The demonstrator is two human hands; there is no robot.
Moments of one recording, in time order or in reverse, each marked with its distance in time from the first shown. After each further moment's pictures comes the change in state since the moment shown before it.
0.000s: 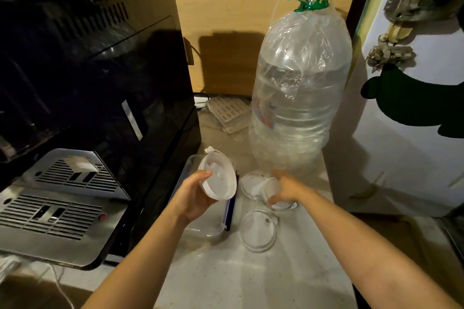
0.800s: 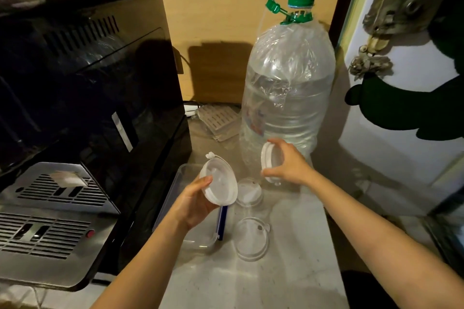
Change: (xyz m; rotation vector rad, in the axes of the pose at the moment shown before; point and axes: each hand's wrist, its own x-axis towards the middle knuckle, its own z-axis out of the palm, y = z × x) left_hand 0.014 -0.003 0.007 -0.041 -0.058 -0.029; right_hand -0.034 -0.016 -0.064 0.402 0.372 -0.182
